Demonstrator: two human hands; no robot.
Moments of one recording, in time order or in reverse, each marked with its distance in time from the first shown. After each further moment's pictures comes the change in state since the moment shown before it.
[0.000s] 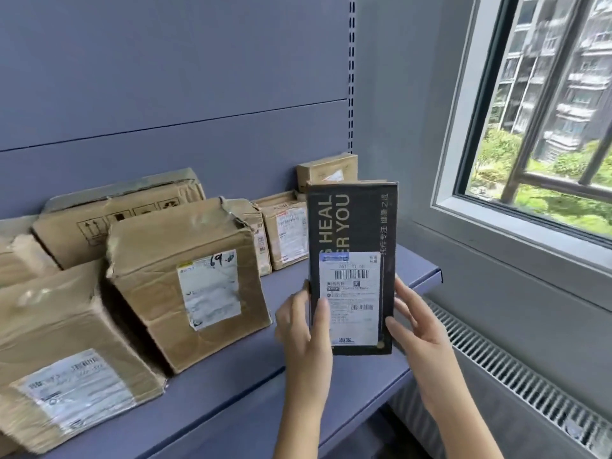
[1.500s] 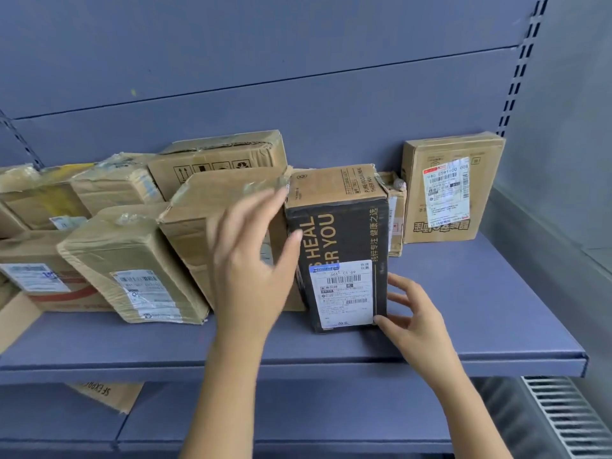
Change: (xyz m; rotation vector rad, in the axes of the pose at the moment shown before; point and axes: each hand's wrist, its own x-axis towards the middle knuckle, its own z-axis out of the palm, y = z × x) left_hand 0.061 0.065 -0.027 0.991 0.682 0.643; right_hand 0.134 0.071 0.016 -0.214 -0.613 -0.053
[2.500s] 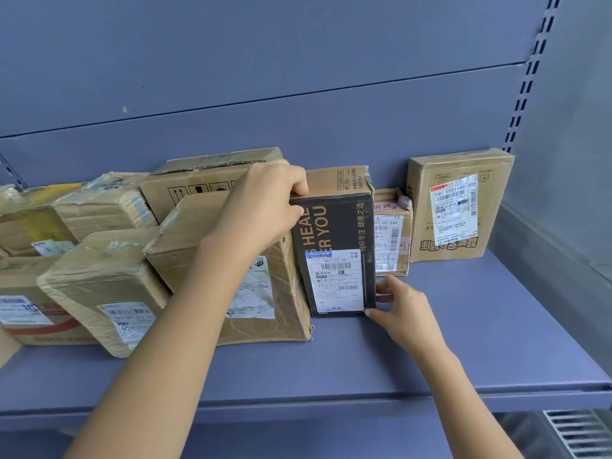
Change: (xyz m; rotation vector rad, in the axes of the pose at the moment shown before) left_hand 0.106 -0.035 0.040 0.171 -0.572 -0.007; right_hand 0.074 0.001 0.019 -0.474 0.001 0.079
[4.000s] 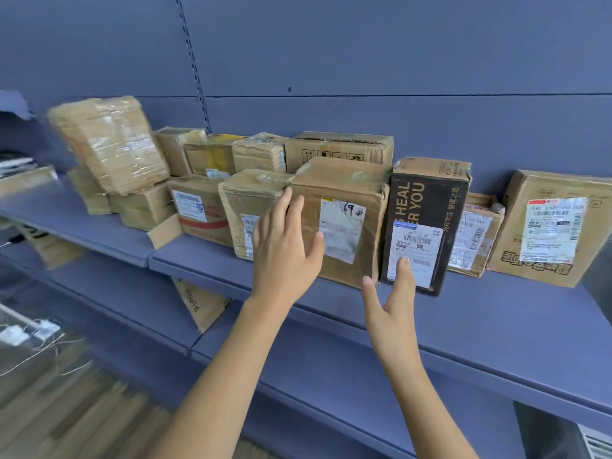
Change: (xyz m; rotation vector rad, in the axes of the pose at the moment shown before) left_hand -0.188 -0.007 -0.015 0.094 0.288 -0.464; right_hand -0.128 -0.101 0.037 0.493 -0.140 -0.180
